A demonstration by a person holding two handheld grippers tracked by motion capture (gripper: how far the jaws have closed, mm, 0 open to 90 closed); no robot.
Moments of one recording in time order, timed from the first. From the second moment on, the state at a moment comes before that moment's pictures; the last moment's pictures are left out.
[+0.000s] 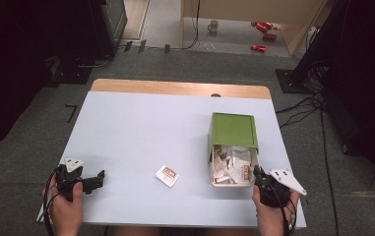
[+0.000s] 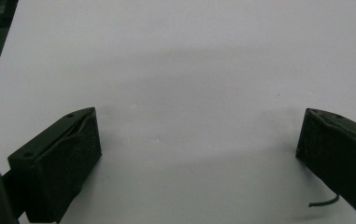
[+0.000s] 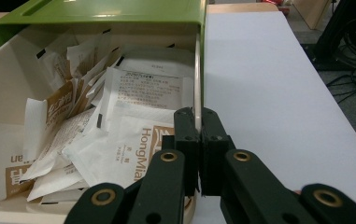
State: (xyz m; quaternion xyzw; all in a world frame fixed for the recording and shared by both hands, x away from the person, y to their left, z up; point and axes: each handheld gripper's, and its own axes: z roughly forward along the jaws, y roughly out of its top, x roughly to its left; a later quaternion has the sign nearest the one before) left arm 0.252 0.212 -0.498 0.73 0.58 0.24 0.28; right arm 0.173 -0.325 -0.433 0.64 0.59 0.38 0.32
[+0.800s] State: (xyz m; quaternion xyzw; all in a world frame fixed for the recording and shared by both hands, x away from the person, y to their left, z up) left arm 0.252 0.212 -0.498 0.73 0.58 0.24 0.28; right arm 0.200 -0.329 -0.436 0.64 0.59 0.39 0.31
